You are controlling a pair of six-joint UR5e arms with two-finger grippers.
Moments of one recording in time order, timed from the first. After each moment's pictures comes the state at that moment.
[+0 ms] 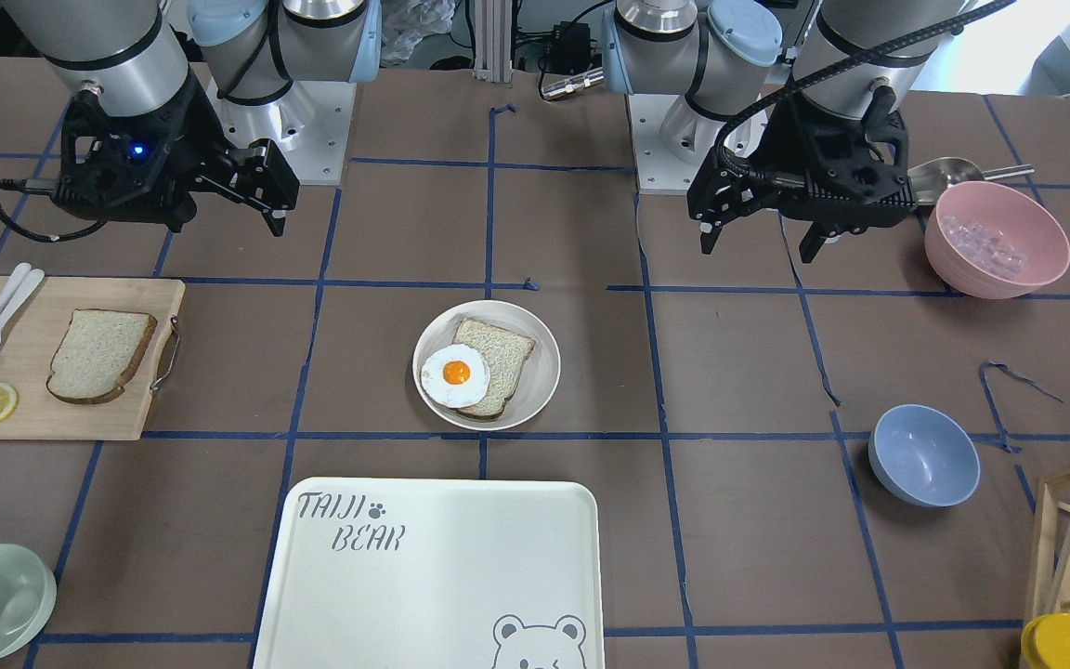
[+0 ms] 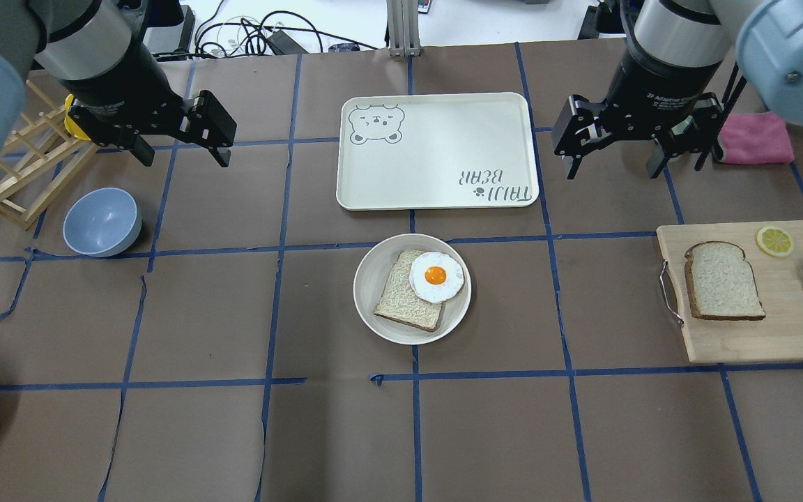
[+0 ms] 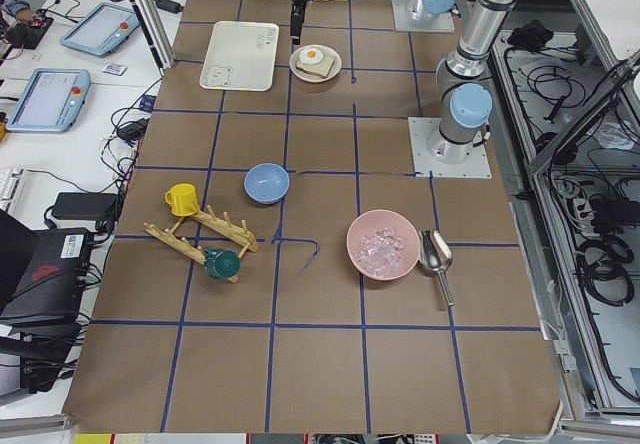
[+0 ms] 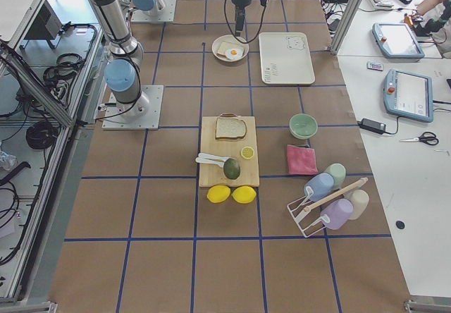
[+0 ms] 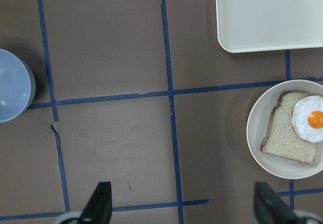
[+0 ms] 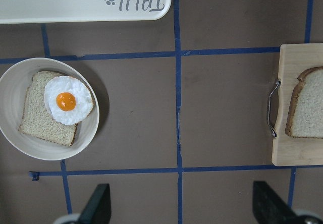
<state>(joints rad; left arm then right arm) -1.55 -1.56 -1.56 -1.53 1.55 0.08 1.58 -1.56 1.55 -1.49 -1.56 0.06</state>
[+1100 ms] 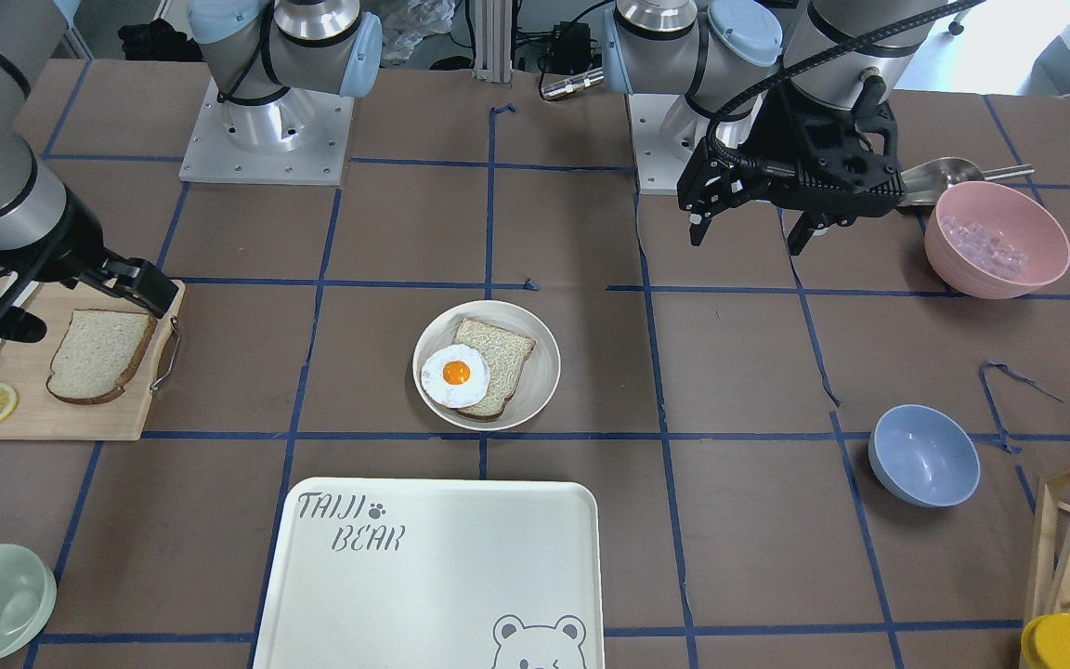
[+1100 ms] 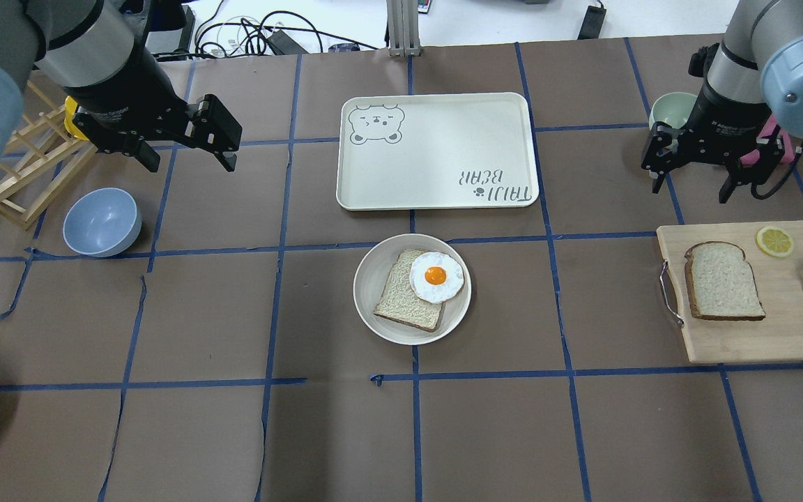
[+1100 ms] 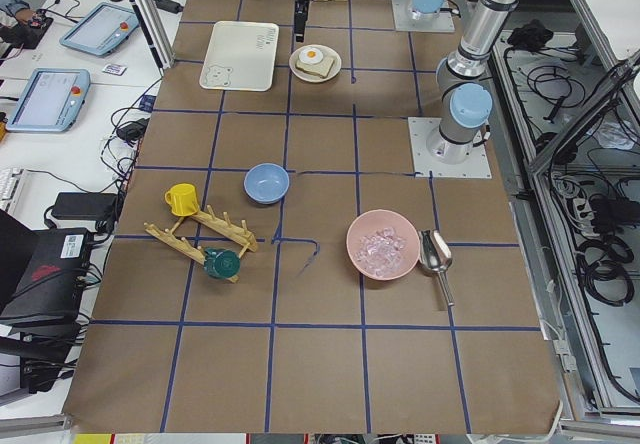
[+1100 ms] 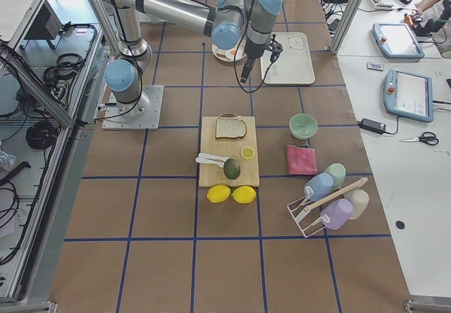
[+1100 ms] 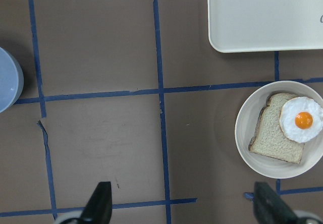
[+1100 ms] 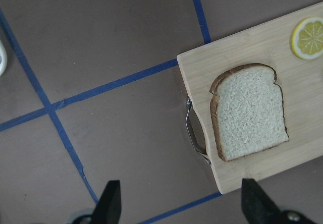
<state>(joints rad) -1.56 -1.54 -1.58 -1.54 1.54 0.06 1.34 -1.41 1.69 -1.72 -1.69 0.12</state>
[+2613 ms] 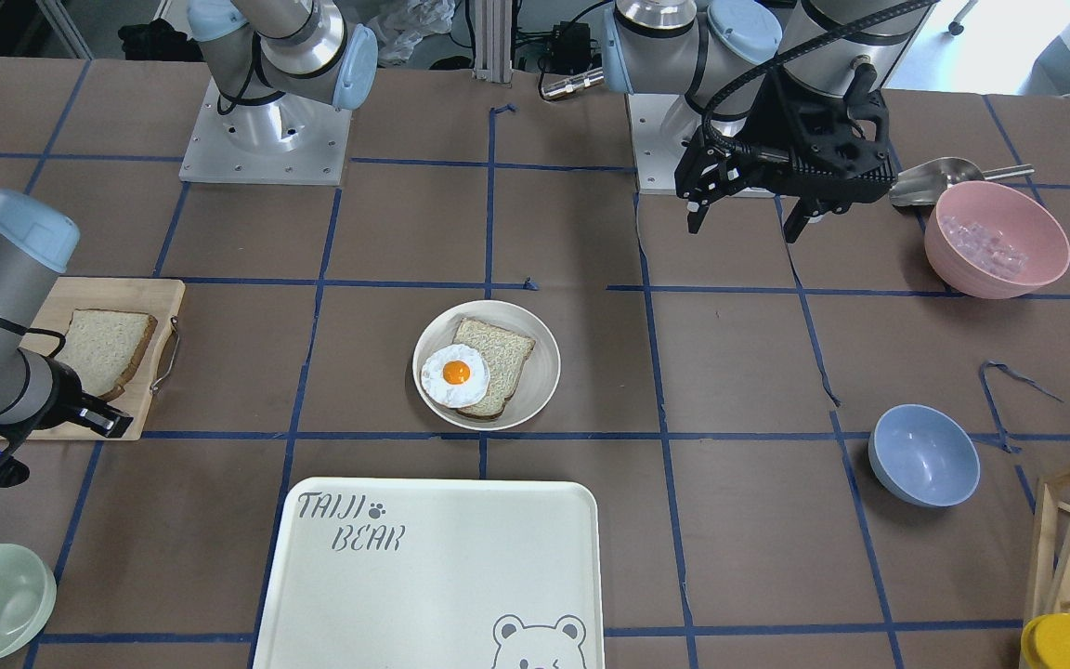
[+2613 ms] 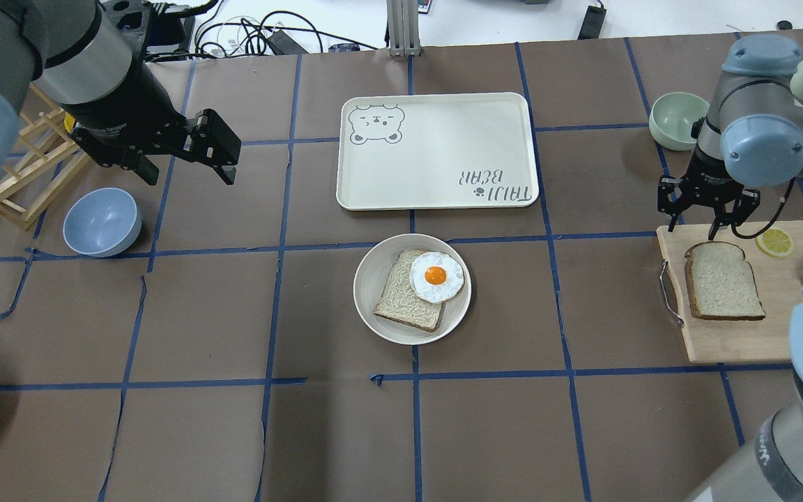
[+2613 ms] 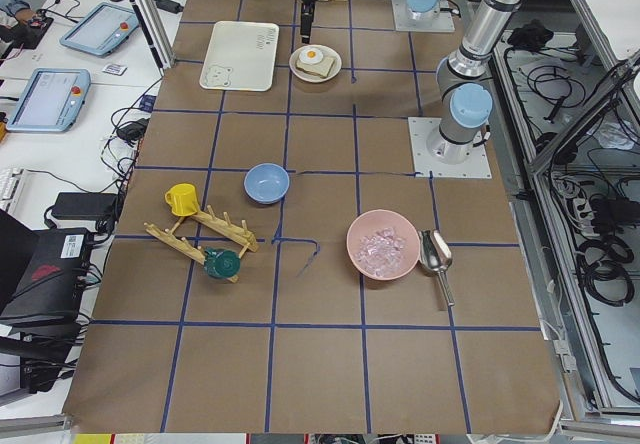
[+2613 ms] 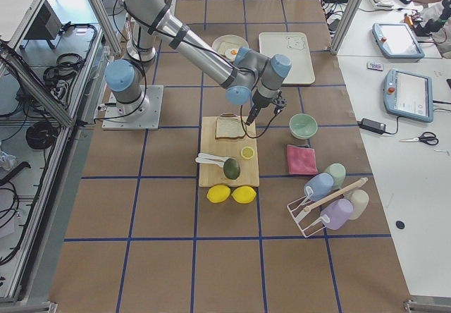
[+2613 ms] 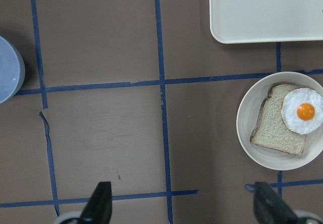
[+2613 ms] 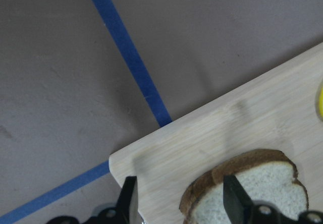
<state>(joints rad) -1.56 -1.51 -1.62 -1.53 1.53 0.06 1.23 -1.12 1.74 -1.97 -1.76 0.14</state>
